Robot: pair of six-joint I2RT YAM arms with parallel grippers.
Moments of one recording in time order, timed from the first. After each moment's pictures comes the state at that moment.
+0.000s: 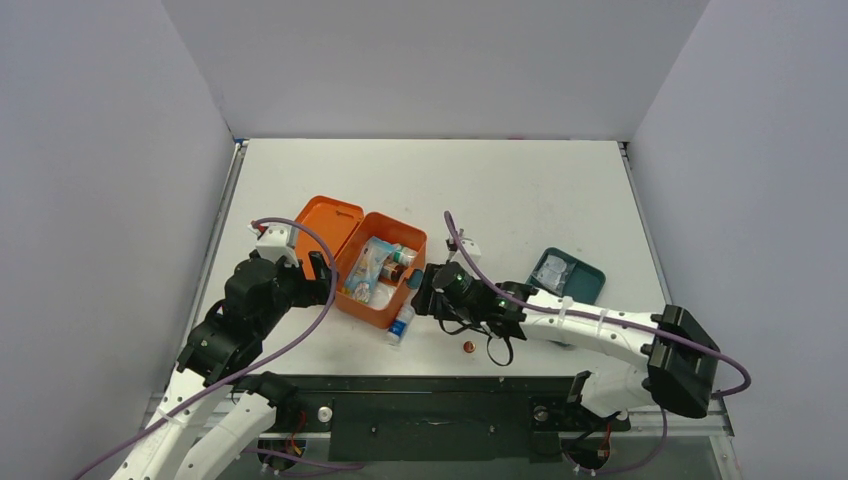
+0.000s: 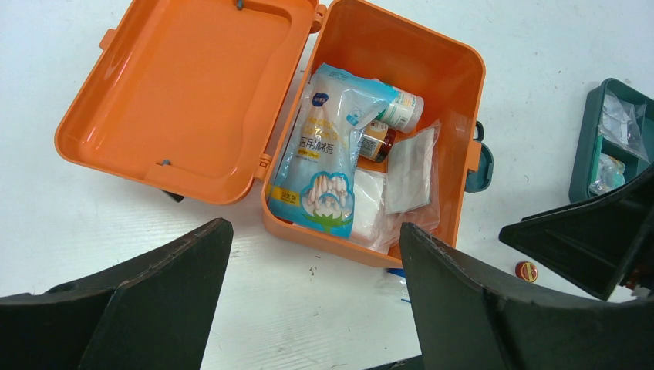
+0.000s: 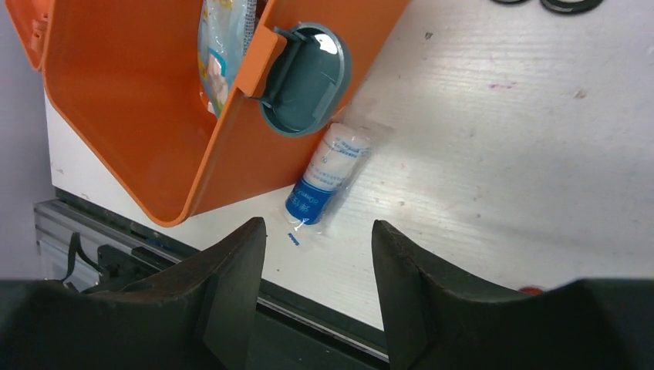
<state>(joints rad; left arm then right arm) -0.48 0.57 0.79 -0.66 -0.18 -0.35 1.05 1.33 0.89 -0.34 0.28 0.96</state>
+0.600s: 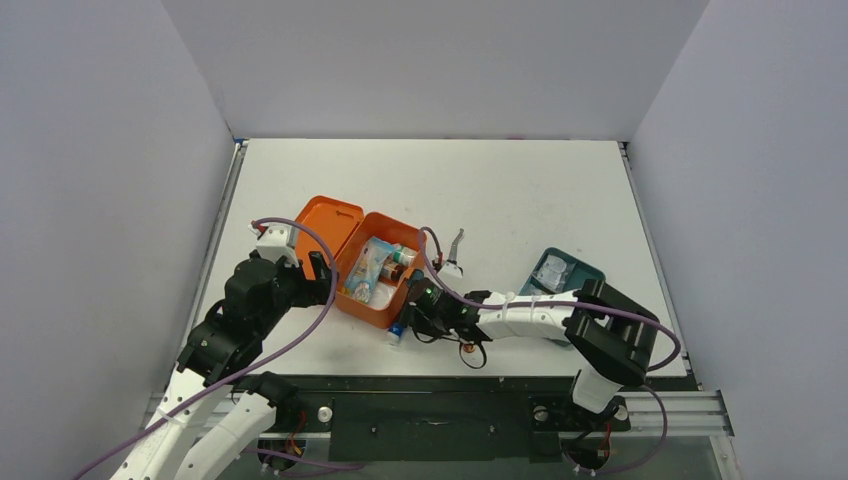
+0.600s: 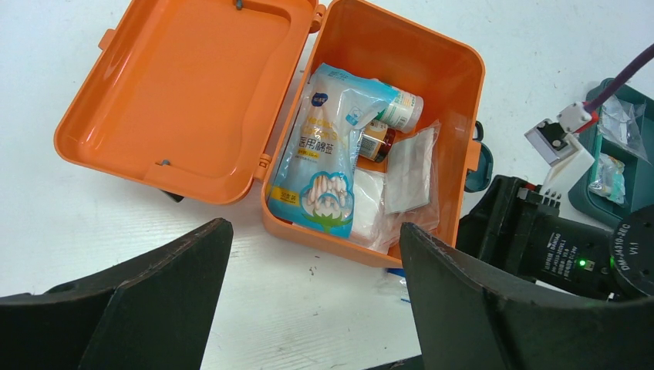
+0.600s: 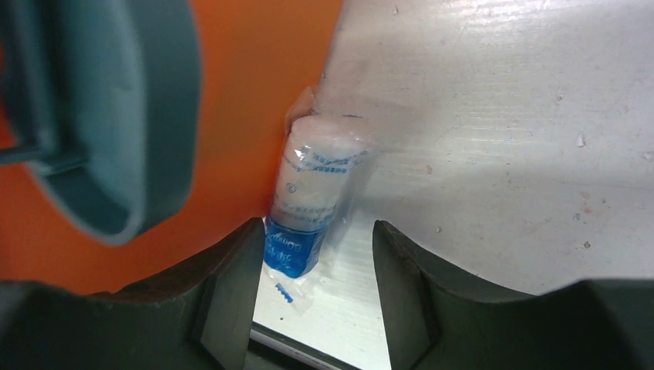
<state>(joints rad) -0.48 0.57 0.79 -0.66 -0.18 -0.35 1.09 1.64 0.86 -0.11 0.23 1.23</state>
